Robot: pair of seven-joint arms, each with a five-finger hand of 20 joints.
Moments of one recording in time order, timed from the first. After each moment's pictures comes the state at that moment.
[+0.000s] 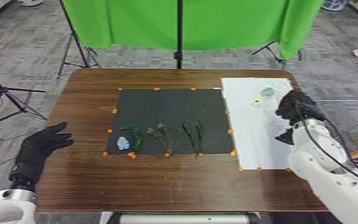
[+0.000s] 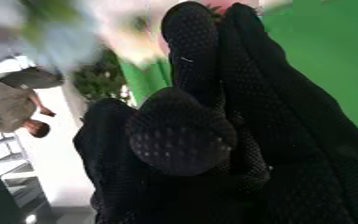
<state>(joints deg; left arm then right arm) 129.5 -57.7 -103.7 -113.7 59.5 11.3 9.9 -84.4 -45.0 67.5 -97.6 -123.3 11.3 34.1</state>
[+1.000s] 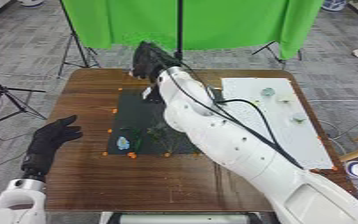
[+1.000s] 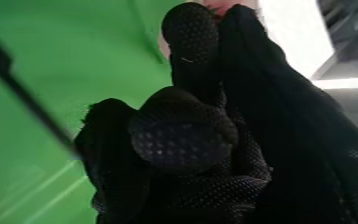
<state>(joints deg) 123.7 -55.6 -98.9 -111.2 59.5 11.2 10.6 -48.6 -84.0 38.2 -79.7 -116.5 3.2 24.3</state>
